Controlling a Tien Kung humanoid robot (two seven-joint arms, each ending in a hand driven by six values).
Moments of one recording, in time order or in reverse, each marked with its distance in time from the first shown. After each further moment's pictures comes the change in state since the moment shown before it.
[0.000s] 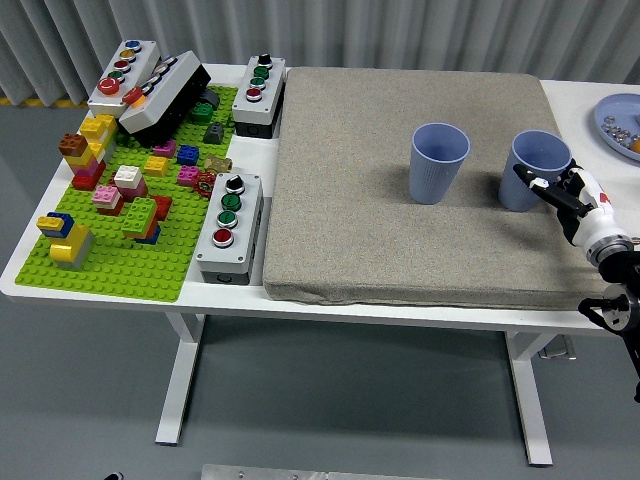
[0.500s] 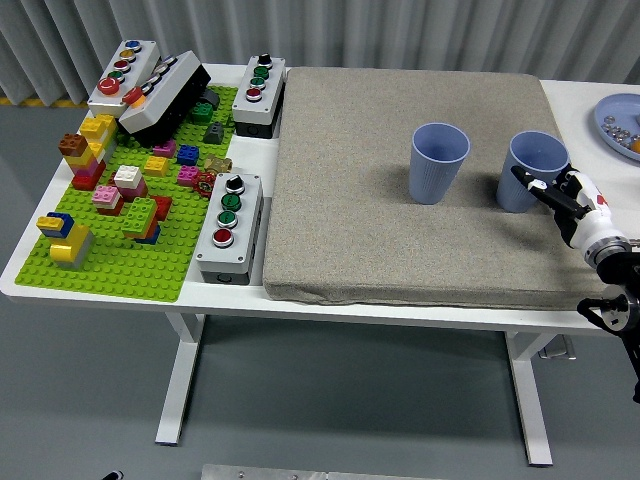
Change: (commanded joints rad) left arm -0.003 0.001 -0.002 0.000 -0.001 0.000 0.000; right arm 0.000 0.001 -0.003 -0.003 0.009 0.007 -0.018
